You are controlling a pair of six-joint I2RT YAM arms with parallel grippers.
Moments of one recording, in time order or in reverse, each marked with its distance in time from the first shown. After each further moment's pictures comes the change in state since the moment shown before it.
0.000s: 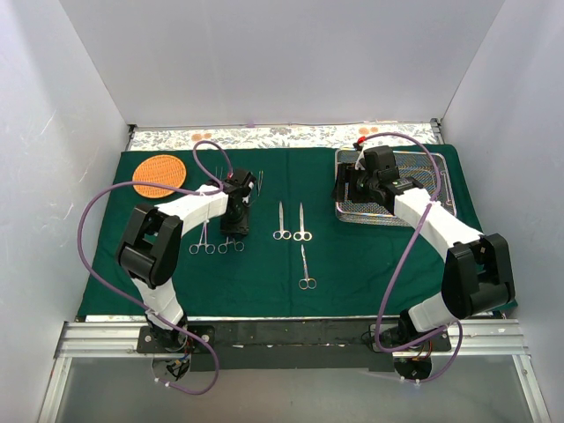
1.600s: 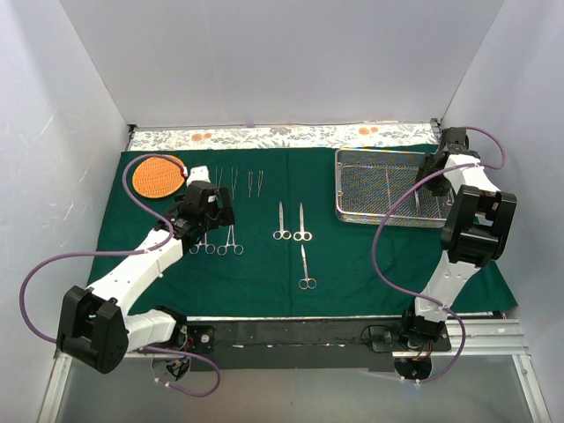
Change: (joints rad) left arm 0.066 -0.595 -0.353 0.322 -0.184 -0.043; right arm -0.549 0.404 0.362 -0.256 0.185 -0.146
